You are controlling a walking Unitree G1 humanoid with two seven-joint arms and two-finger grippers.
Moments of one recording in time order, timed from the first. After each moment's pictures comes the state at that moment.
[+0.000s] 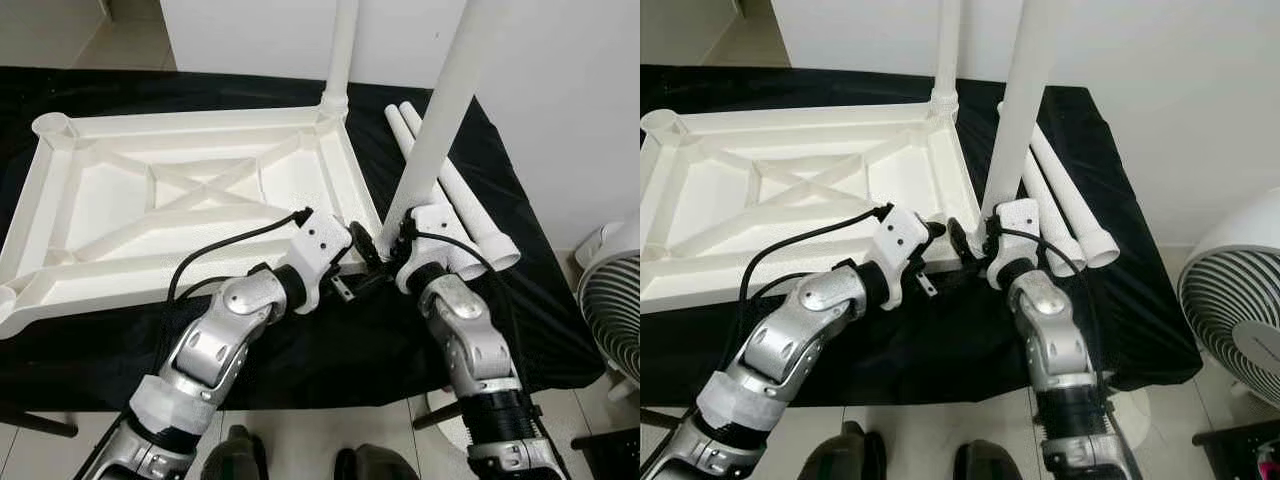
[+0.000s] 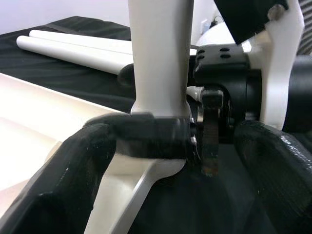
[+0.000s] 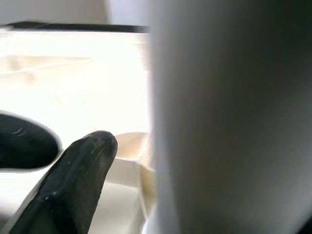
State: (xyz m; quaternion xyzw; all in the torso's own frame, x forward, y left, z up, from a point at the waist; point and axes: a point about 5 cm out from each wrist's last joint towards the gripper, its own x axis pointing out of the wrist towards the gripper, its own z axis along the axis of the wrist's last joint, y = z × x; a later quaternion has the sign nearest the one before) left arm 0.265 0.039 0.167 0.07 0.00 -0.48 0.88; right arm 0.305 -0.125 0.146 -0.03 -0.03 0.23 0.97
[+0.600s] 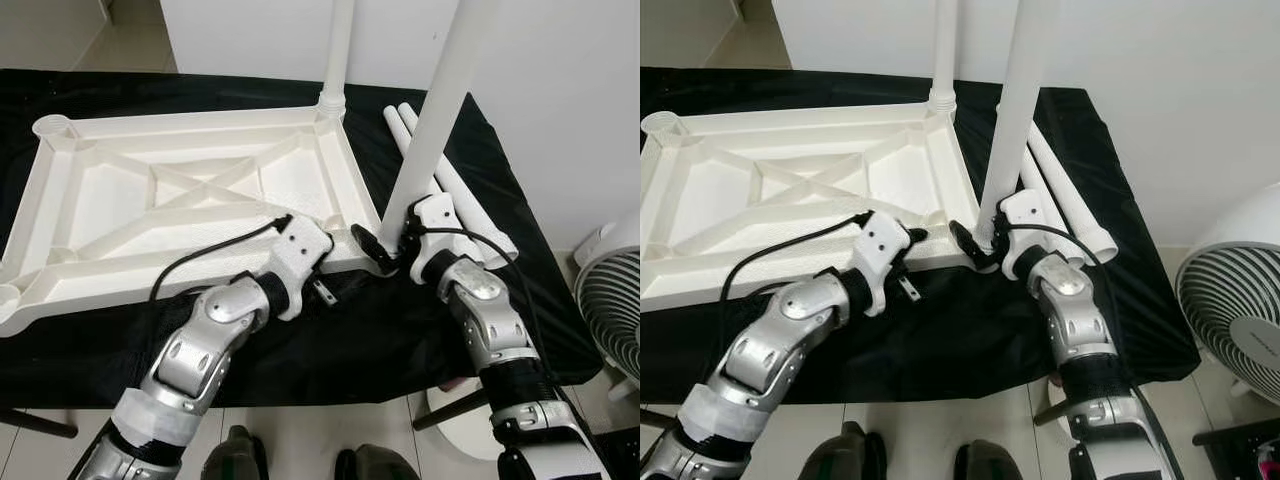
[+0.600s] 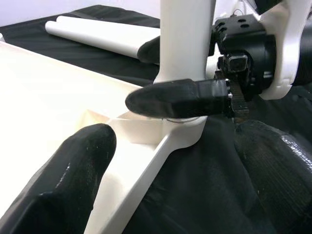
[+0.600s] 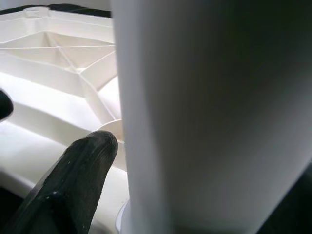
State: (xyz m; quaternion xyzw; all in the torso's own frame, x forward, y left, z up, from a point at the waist) left arm 0.263 0.060 0.163 0.08 0.01 -0.45 0.89; right arm 0.324 -0.143 0.139 -0.07 -0.02 0.32 0.95
